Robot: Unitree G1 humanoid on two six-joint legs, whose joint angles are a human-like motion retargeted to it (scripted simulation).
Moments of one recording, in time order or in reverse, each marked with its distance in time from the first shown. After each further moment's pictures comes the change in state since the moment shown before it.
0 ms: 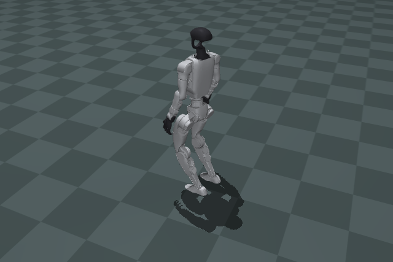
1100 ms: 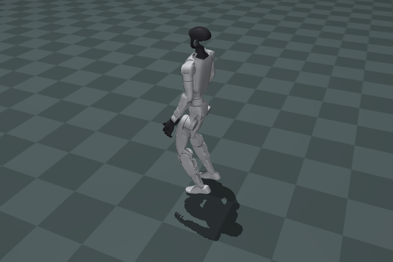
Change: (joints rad) left arm 0.099 0.075 0.023 -0.161 0.096 -0.045 0.074; right arm 0.025 -0.034 0.015 -0.119 -0.075 -0.040 -0.109; waist 0.003 -0.031 -0.053; left_leg -0.006 0.073 0.064 -0.082 0.091 -0.015; right_leg 0.012 -0.006 -0.053 -0.110 0.108 0.034
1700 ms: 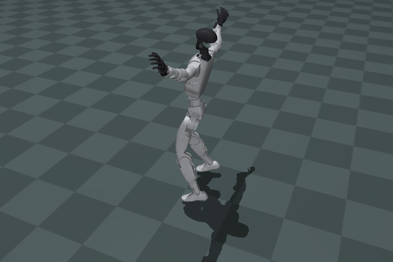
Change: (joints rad) left arm -0.135 1.425 0.979 0.142 -0.080 0.036 0.472; right arm 0.108 -1.326 -1.053 0.036 0.051 0.044 -0.507; waist -0.084 0.054 -0.149; left_leg -0.048 0.115 -0.108 -0.033 0.078 -0.096; right_leg -0.004 -0.024 0.250 -0.043 0.068 0.124
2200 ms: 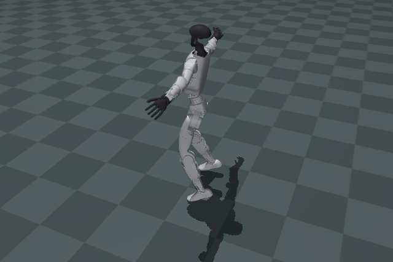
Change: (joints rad) left arm 0.100 -0.353 -0.143 0.277 -0.131 -0.050 -0.347; right arm -0.092 0.258 0.152 0.272 0.187 -0.045 0.183; waist 0.018 0.007 -0.011; left_leg -0.088 -0.006 0.000 0.007 0.126 0.034; right_leg -0.106 -0.026 -0.067 0.012 0.035 -0.022
